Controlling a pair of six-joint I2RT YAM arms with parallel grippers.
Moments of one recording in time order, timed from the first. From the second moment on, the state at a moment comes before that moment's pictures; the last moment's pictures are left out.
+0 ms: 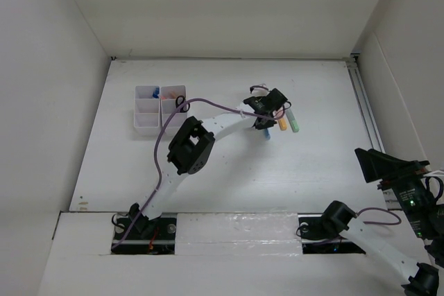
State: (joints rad) left arm -0.90 2.37 2.03 -0.68 -0.33 -1.00; right arm 0.79 0.09 1.08 -0.83 0.52 0.65
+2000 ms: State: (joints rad) left arm -0.89 2.46 2.17 -0.67 -0.23 -0.89; right arm 0.79 0.11 1.07 -0.83 0.50 0.65
